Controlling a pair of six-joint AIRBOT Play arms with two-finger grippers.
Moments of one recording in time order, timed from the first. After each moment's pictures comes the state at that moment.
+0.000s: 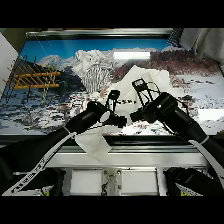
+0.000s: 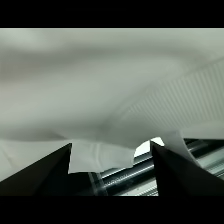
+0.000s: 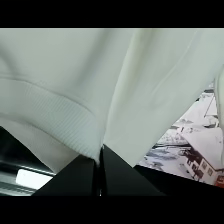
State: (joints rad) left arm -0.82 -1.47 1.16 1.46 -0.93 -2.07; right arm 0.65 -1.14 1.11 1.37 -1.27 -1.20
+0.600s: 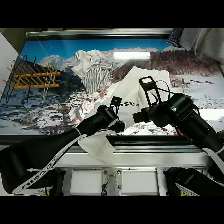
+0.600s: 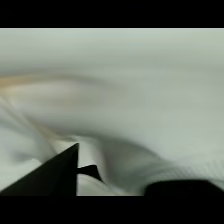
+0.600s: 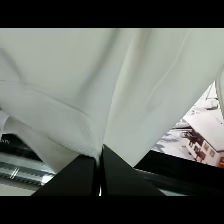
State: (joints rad) left arm -0.90 -1.55 1.19 1.68 -1.10 -2.22; right arm 0.63 -1.04 1.11 1.42 -1.33 -1.16
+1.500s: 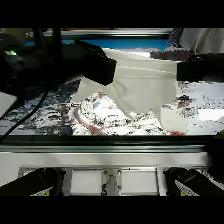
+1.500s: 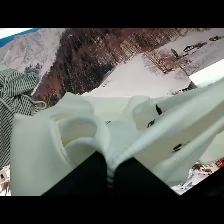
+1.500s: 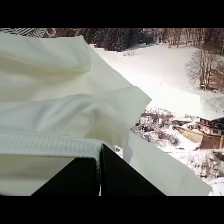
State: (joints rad) left arm -0.90 -1.17 1.93 1.85 -1.31 -1.90; right arm 0.41 -1.04 1.81 1.42 -1.57 -1.39
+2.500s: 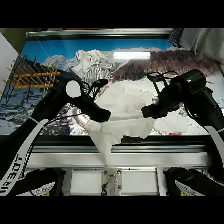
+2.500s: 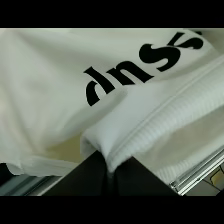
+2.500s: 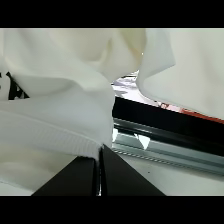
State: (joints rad) left arm -0.54 -1.32 1.26 1.14 -1.40 -1.58; right arm 0.45 -1.17 1.31 1.59 -1.62 -1.35
